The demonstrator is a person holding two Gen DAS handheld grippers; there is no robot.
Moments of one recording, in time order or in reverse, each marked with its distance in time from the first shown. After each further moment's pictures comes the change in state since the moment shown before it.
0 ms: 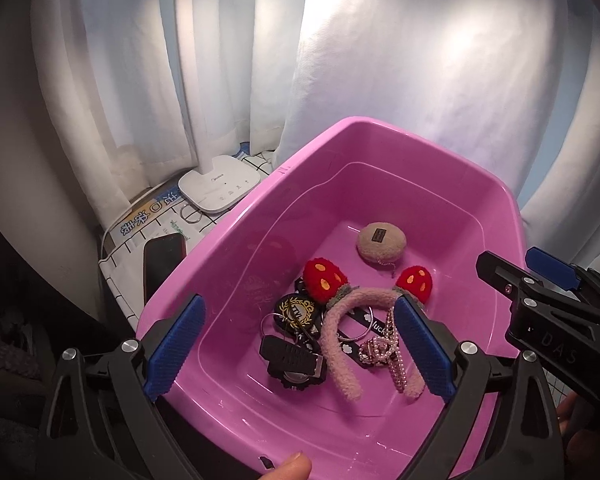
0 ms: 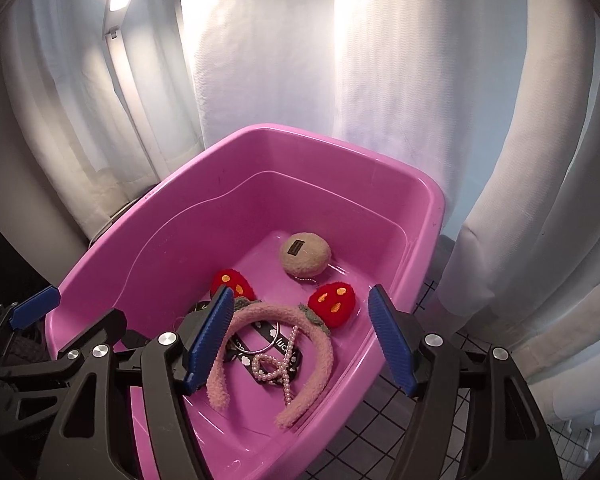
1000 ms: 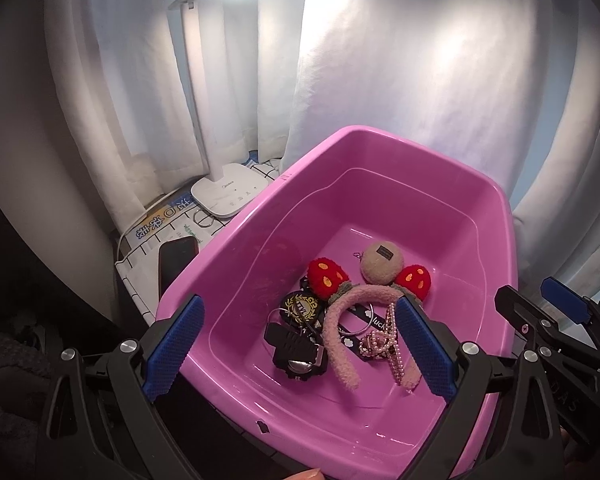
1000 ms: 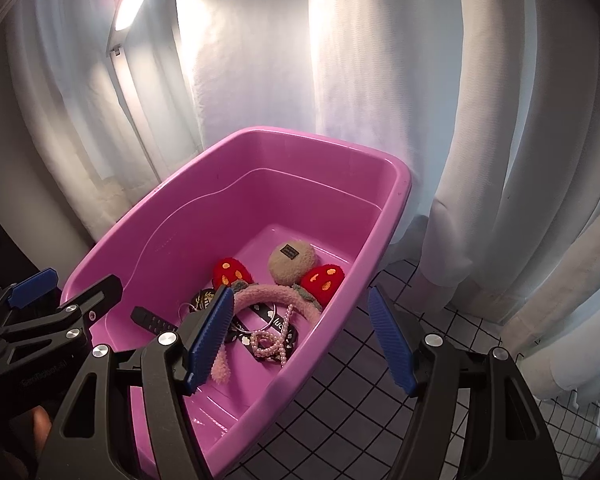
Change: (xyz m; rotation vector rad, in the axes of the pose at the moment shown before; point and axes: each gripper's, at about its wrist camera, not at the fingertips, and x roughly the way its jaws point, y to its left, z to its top) left arm -0.027 -0.009 -0.006 0.006 -0.027 0.044; right arm -0.035 -0.011 -0.031 0.045 -0.039 0.005
